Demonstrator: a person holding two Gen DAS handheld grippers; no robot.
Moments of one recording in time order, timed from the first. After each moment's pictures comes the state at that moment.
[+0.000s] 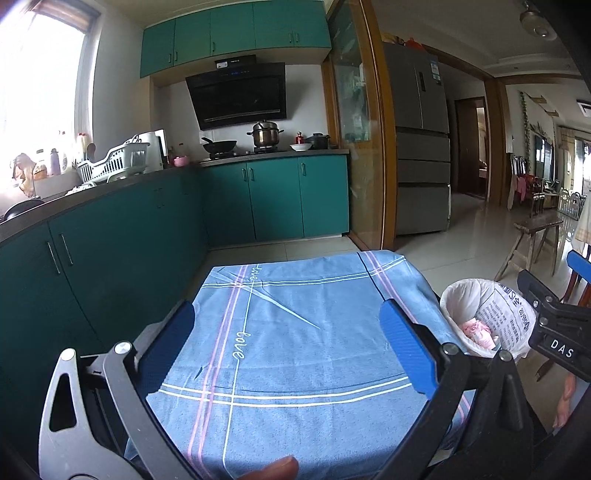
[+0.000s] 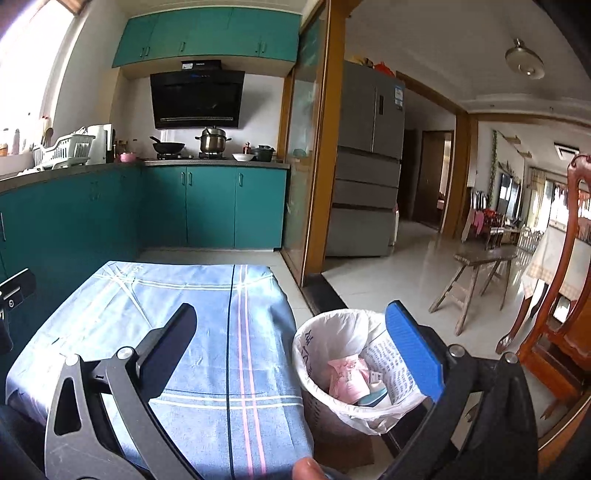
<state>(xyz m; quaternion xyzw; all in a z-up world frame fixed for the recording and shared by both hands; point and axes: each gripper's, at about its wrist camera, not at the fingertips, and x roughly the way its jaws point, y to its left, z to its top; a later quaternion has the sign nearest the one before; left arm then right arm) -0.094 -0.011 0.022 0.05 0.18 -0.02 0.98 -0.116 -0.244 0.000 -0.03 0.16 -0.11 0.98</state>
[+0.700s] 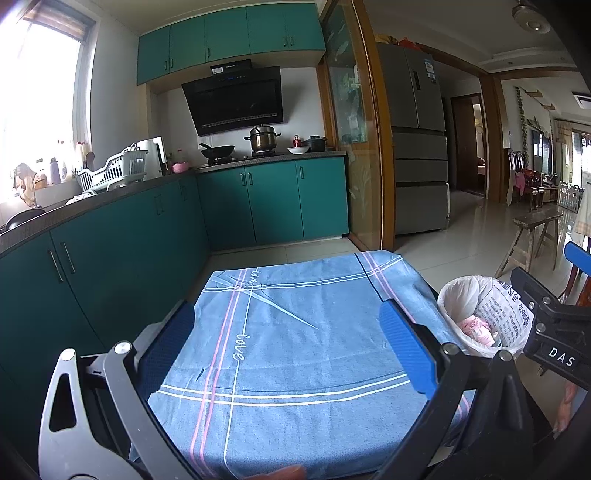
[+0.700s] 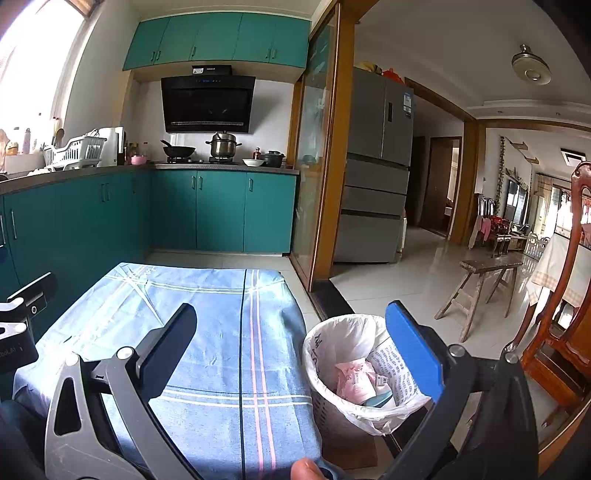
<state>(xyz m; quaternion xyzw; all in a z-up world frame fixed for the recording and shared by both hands) -0.101 -0.020 0.023 0.06 0.18 -0.02 0.98 -0.127 -0.235 0.003 -0.03 0.16 -0.10 0.98</state>
